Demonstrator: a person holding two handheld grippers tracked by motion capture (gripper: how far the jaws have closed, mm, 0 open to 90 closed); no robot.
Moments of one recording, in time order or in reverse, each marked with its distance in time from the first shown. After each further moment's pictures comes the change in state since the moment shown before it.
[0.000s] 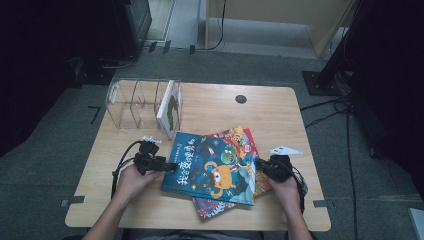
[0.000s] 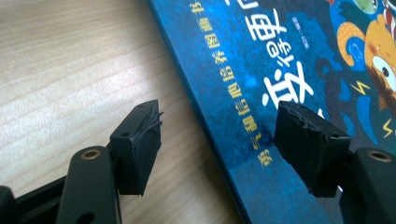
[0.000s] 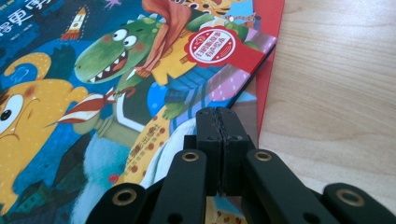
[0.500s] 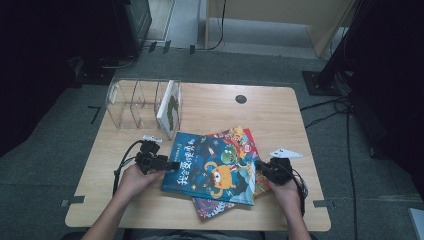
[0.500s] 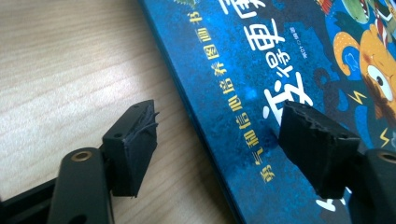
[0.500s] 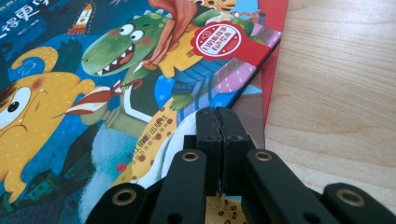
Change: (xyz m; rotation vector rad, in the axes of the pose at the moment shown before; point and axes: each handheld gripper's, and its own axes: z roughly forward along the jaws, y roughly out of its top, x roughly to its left) left arm 0.004 0.000 0.007 -0.021 -0.037 0.008; right arm 0.003 -0.005 -0.003 -0.008 0.001 -0.010
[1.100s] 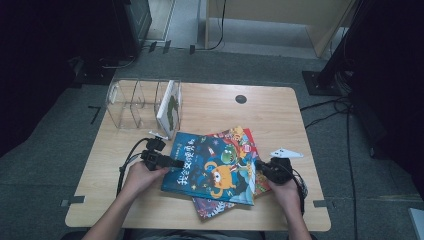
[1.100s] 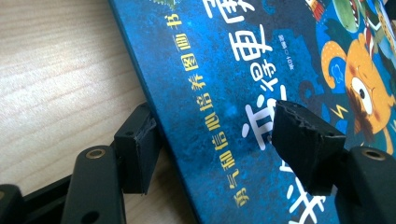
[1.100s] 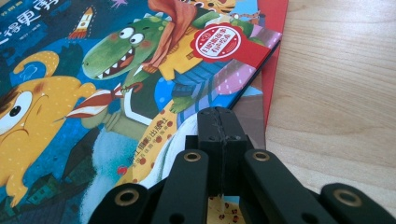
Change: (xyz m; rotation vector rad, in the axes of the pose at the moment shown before) left arm -0.008 0.017 0.009 0.089 -0.037 -0.104; right arm -0.002 -0.001 0.001 -0.010 0.012 0.017
